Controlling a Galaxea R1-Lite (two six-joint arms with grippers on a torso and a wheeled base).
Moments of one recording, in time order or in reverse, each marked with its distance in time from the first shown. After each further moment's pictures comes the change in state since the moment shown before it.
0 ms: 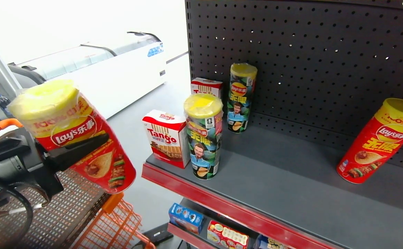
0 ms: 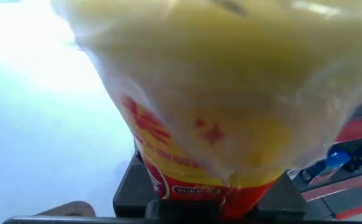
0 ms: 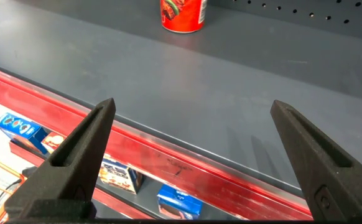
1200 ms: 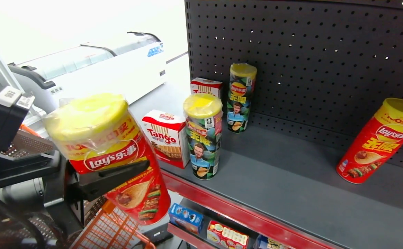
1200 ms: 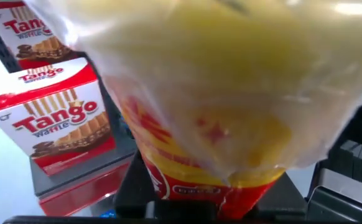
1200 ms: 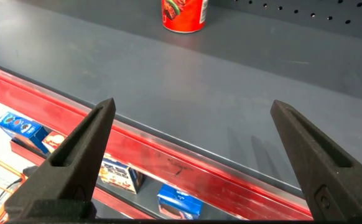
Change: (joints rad) left arm -0.334 -0.020 -0.073 0.185 0.045 0.003; right arm 0.000 0.000 0.000 0.000 0.006 -0.002
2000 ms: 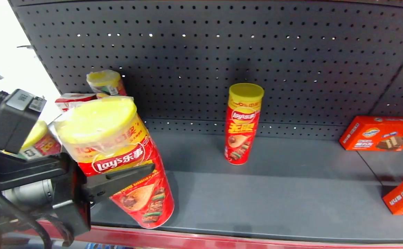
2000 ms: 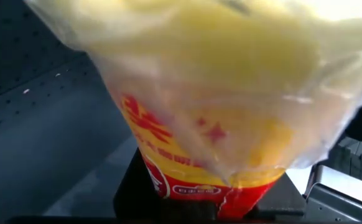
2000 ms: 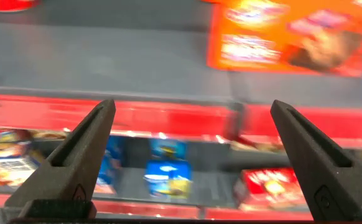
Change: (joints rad) left arm -0.011 0.013 0.001 0.000 0.001 -0.001; right arm -0.001 0.000 0.000 0.001 0.000 0.001
